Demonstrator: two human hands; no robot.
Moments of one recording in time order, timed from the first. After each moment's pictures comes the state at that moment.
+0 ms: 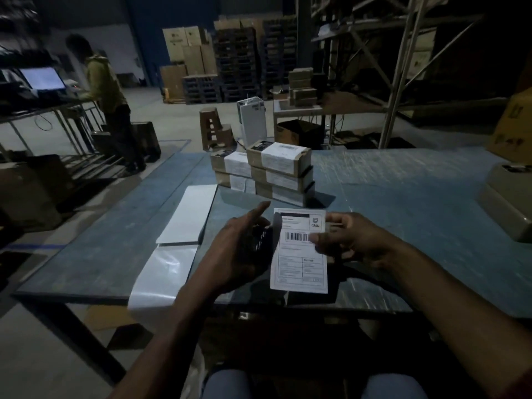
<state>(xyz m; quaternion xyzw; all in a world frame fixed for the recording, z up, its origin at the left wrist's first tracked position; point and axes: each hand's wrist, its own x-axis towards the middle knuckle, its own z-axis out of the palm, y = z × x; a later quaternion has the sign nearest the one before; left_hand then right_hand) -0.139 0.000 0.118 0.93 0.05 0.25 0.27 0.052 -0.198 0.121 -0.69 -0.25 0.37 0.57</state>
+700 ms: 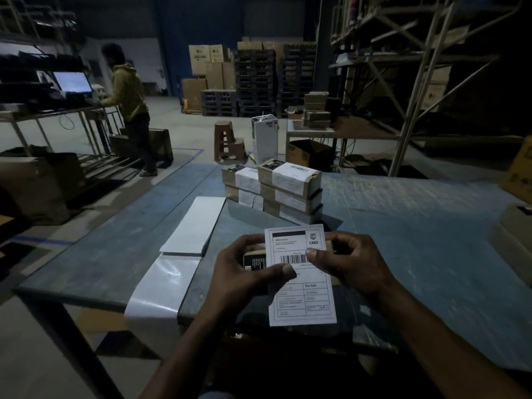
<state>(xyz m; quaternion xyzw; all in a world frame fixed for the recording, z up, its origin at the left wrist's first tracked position) -0.134 -0.030 0.109 0.67 0.20 0.31 0.64 0.022 -0.192 0.129 -0.68 -0.37 0.16 0.62</state>
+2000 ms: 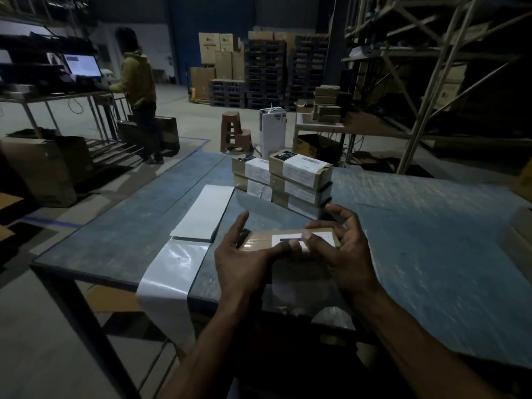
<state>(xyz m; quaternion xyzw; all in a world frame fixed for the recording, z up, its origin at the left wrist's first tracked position) -0.135 -0.048 0.111 0.54 0.29 0.45 0.65 -0.010 -0.157 0.115 -0.63 -0.32 0.08 0.71</state>
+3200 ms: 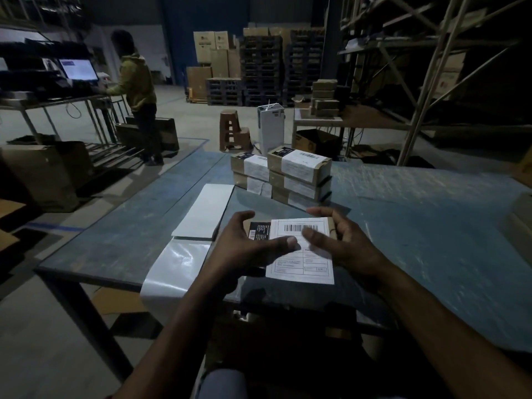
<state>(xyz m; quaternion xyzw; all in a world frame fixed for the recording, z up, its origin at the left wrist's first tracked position) -0.145 -0.013 0.137 0.68 0.30 0.21 0.63 0.012 -0.169 0.125 -0.66 -0.35 0.26 0.61</state>
